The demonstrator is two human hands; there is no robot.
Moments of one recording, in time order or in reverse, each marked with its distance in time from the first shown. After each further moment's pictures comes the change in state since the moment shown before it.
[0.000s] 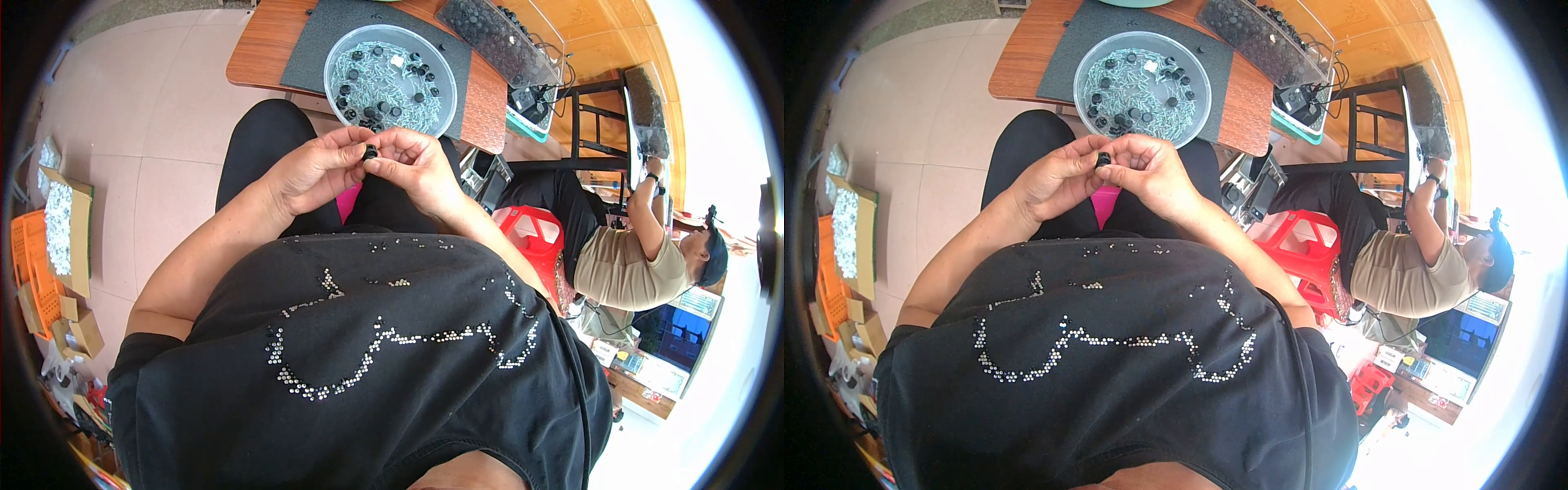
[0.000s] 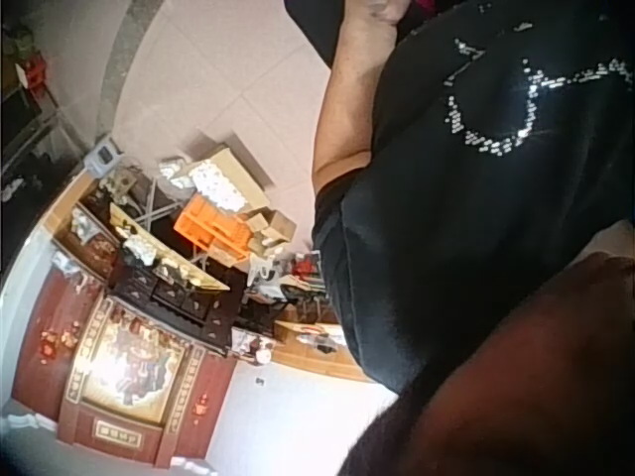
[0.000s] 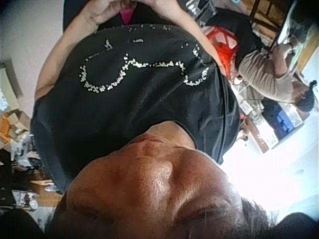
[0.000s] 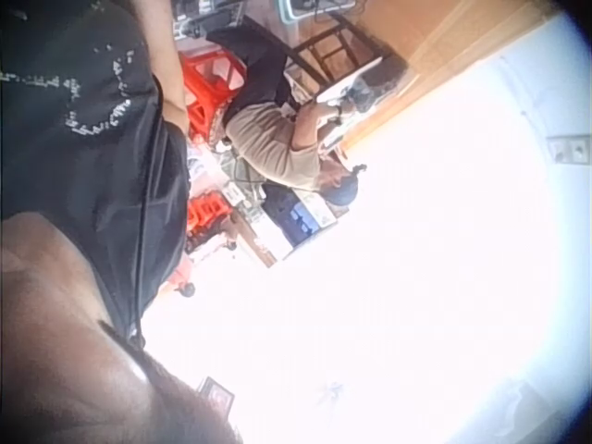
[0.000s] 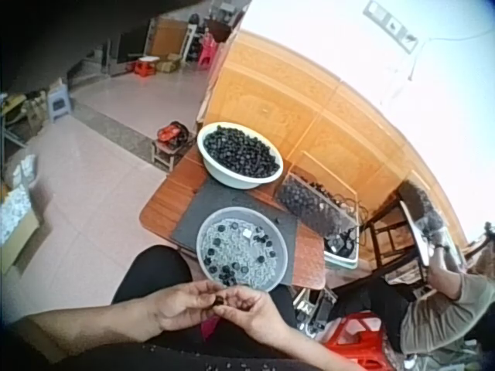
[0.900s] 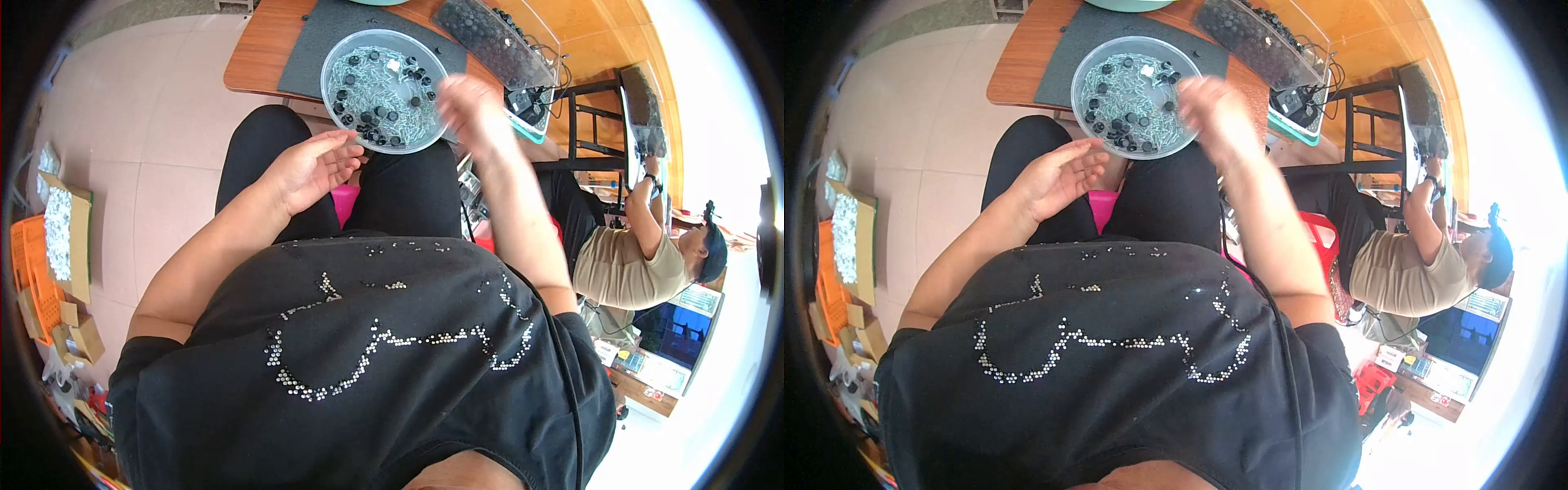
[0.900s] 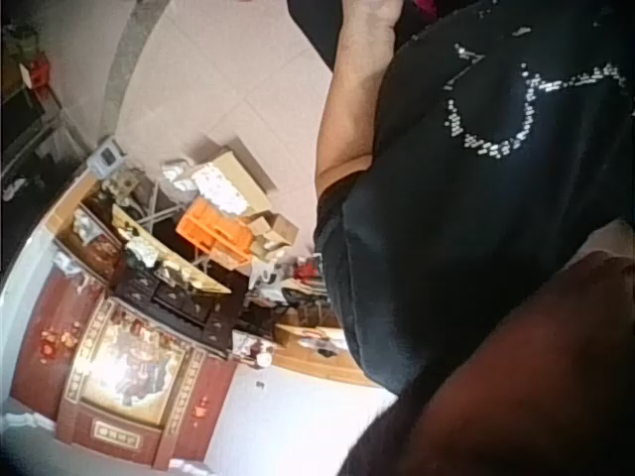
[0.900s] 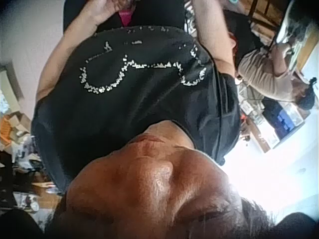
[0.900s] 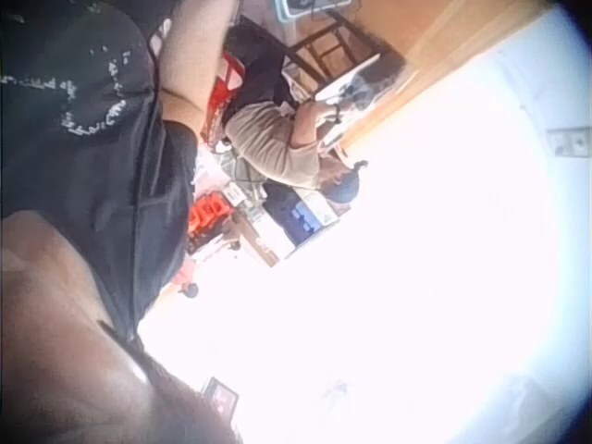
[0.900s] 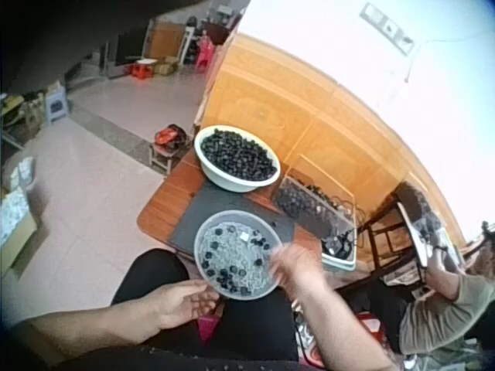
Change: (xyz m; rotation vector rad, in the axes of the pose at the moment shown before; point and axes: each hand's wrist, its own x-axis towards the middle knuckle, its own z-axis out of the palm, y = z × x) left_hand 0.000 0.006 -0.011 -0.004 0.311 -0.027; right_hand 0.038 -0.046 -0.095 -0.169 0.340 0.028
